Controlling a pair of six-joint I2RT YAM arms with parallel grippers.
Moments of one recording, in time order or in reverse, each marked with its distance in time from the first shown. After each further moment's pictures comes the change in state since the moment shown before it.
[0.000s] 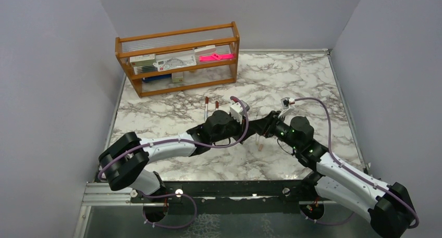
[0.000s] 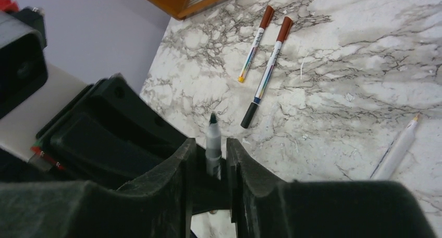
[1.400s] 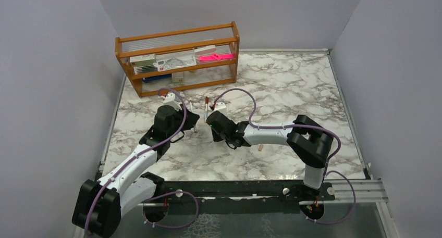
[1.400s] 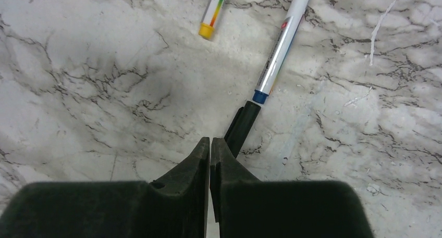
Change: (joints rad) left arm 0.593 -0.487 -0.283 -0.327 -0.039 -0.226; right arm 0.420 1.021 0.734 -0.331 0.465 -0.181
